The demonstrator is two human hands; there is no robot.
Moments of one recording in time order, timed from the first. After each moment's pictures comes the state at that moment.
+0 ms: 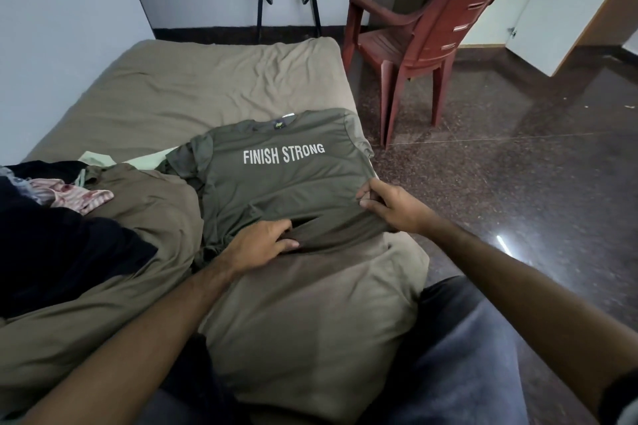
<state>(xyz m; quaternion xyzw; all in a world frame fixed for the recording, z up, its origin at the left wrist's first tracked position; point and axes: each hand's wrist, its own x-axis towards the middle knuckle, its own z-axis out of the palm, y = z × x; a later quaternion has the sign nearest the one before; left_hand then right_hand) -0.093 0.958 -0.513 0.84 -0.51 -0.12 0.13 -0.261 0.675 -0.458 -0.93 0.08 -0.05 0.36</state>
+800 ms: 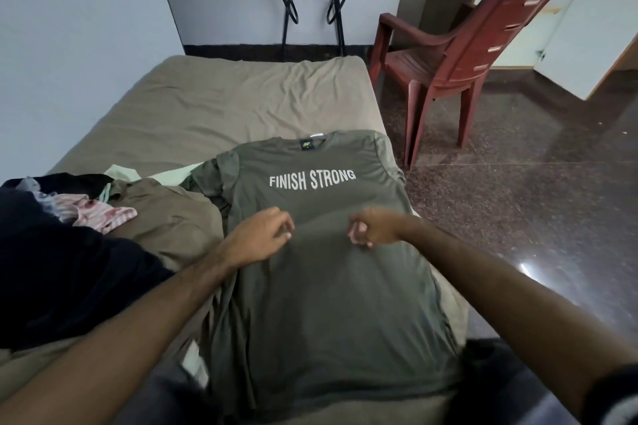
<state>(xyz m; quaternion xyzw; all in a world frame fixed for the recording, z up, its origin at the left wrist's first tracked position) -0.019 0.976 -0.490 0.85 -0.49 -0.10 0.15 -0.158 0.721 -0.465 -0.95 0.08 0.21 0.21</state>
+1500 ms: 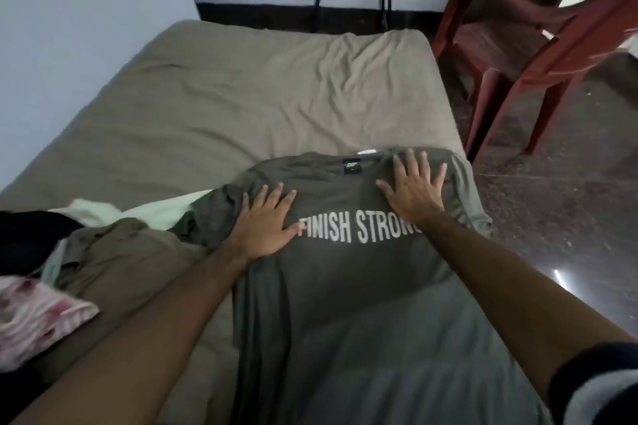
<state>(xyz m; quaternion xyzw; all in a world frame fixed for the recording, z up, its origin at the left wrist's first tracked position) 0.198 0.907 -0.569 0.93 -0.35 -0.12 0.00 0.093 0.609 -0.561 -0.97 0.25 -0.01 0.04</state>
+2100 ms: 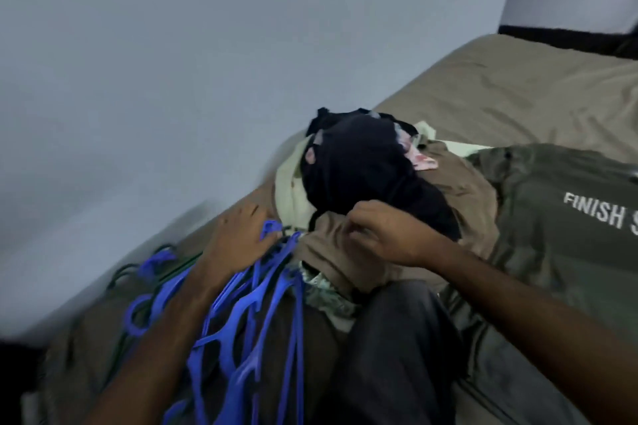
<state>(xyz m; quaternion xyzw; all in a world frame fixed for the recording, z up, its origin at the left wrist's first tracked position) -0.161 1.425 -0.414 1.00 0.02 0.00 0.02 -0.083 1.124 -0.423 -0.84 -0.49 0.01 0.24</state>
